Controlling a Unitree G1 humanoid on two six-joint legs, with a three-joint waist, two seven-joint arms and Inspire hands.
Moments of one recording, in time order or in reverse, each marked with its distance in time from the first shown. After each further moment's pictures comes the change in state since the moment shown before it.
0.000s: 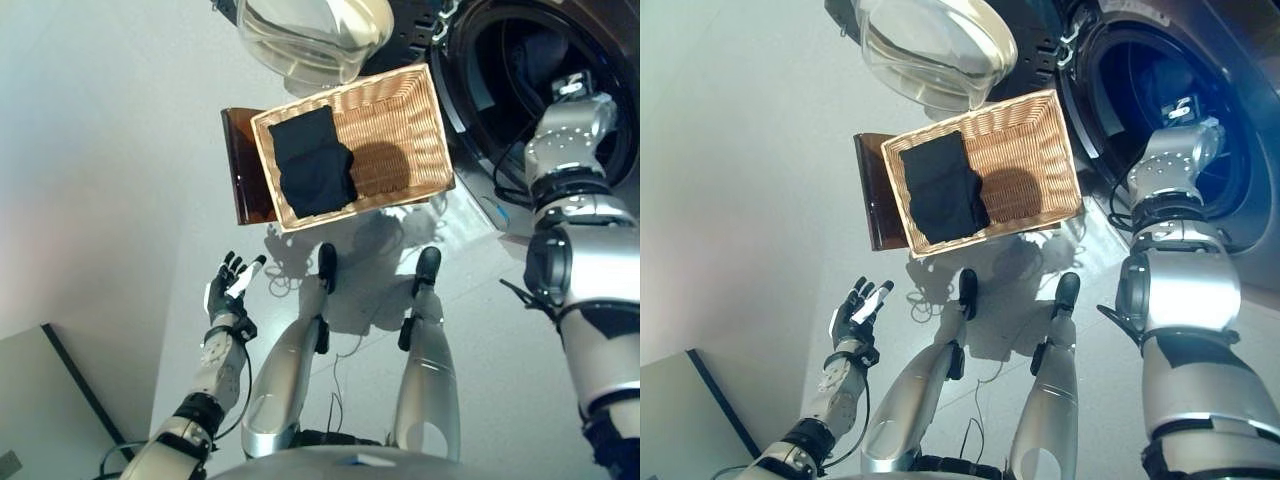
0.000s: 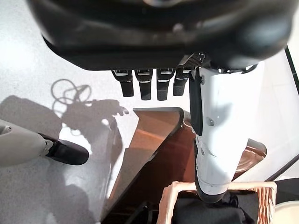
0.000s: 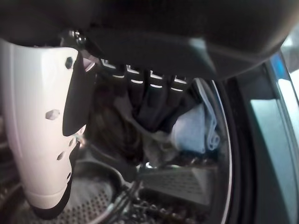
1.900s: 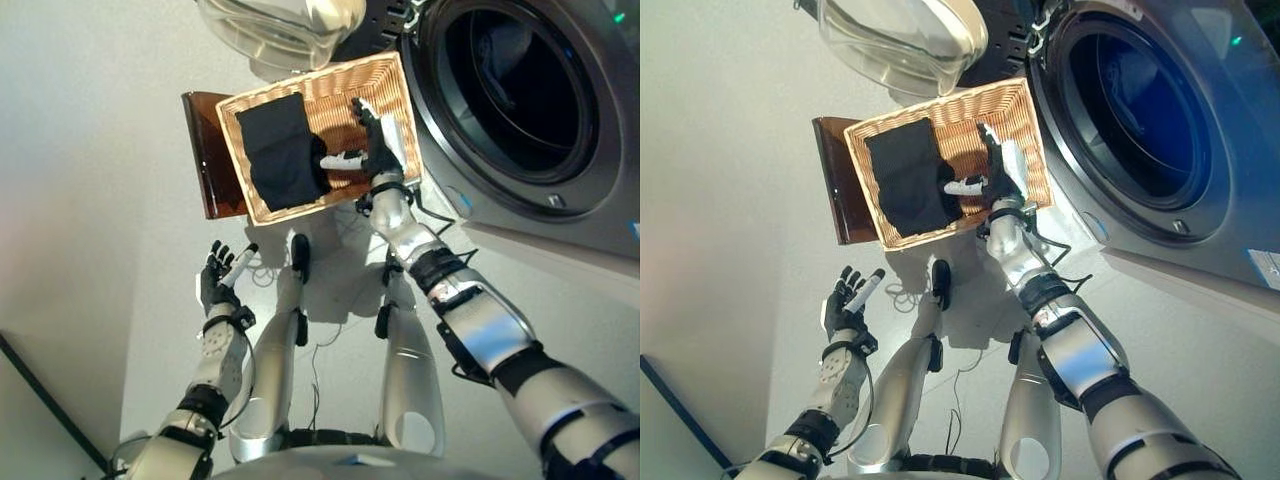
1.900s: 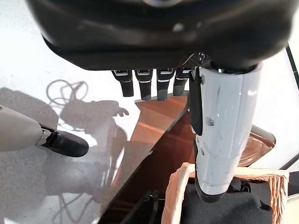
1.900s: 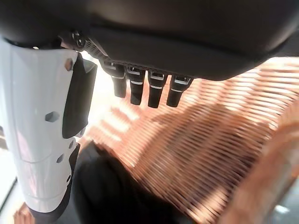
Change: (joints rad) left arm -0.034 -0.035 0.088 -0.017 0.126 -0.025 0.099; right arm 0.331 0.351 0.500 -0.246 -1.224 0.325 0.039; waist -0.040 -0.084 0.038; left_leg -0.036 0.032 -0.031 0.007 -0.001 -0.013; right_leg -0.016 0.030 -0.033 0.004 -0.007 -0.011
